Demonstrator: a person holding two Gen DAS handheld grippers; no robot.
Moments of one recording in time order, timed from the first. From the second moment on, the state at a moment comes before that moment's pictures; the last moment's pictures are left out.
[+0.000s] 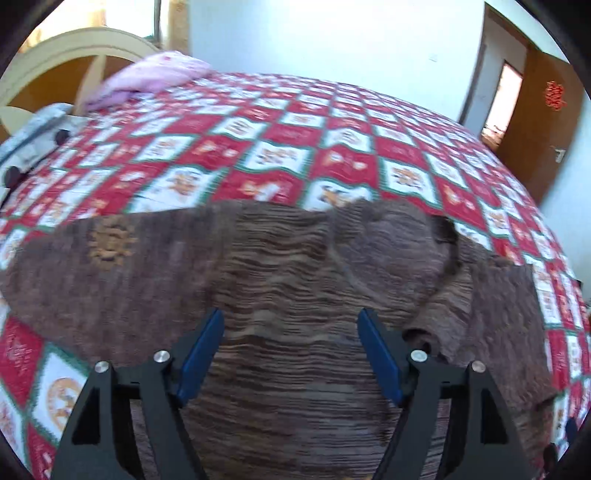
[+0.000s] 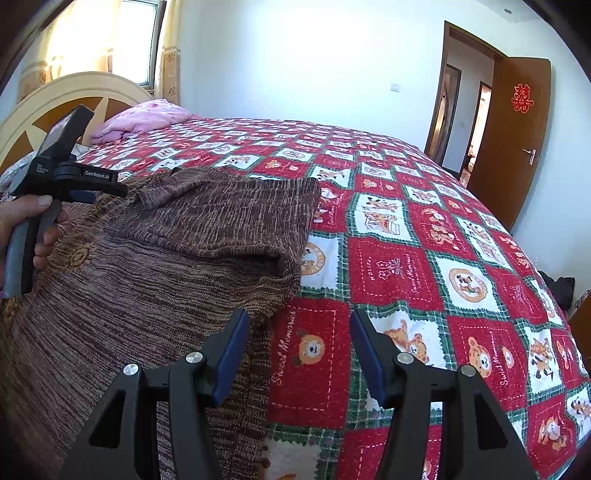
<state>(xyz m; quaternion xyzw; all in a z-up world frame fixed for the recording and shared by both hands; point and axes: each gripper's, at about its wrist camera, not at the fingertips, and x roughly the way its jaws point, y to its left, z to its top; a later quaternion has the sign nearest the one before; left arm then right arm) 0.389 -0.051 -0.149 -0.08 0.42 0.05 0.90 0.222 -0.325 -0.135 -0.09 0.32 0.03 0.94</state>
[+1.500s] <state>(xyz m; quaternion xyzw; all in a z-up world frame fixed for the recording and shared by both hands) 0.312 0.138 -0.160 -0.04 0.42 0.19 0.89 0.289 -0.279 -0.137 -0.07 0.39 0.13 0.91</state>
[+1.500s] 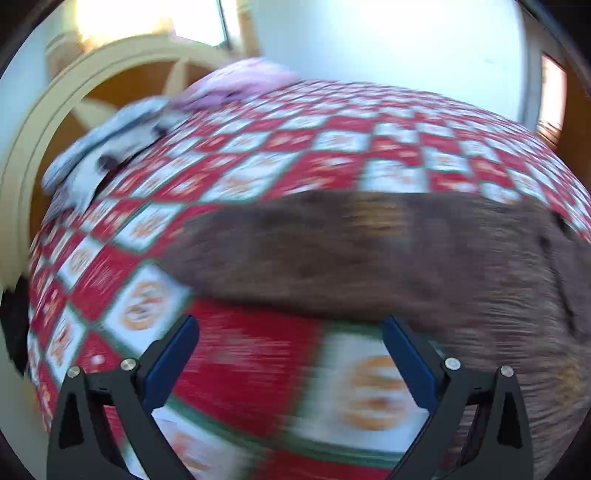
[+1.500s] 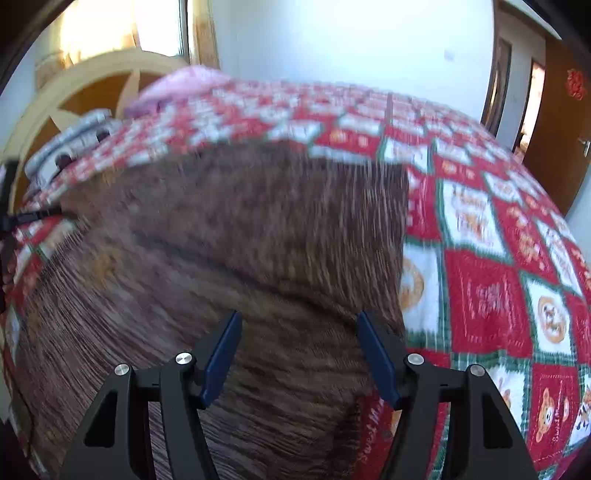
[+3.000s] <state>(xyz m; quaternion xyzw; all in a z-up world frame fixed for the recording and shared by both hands) 0.330 0.228 -0.128 -0.33 0.32 0.15 0.88 0.293 -0.266 -0.160 -0.10 0.38 0.10 0.91</state>
